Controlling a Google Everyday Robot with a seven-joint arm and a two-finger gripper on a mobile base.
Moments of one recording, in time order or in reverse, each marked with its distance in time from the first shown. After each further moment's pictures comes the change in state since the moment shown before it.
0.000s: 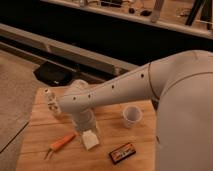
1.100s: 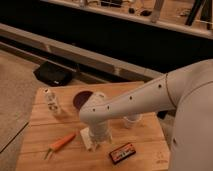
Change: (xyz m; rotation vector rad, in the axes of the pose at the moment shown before) arm 0.035 -0.049 0.049 -0.007 0.023 0.087
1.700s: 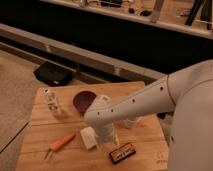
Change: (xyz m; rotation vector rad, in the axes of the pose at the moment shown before) arm -0.001 -0.023 0.018 0.039 0.000 0.123
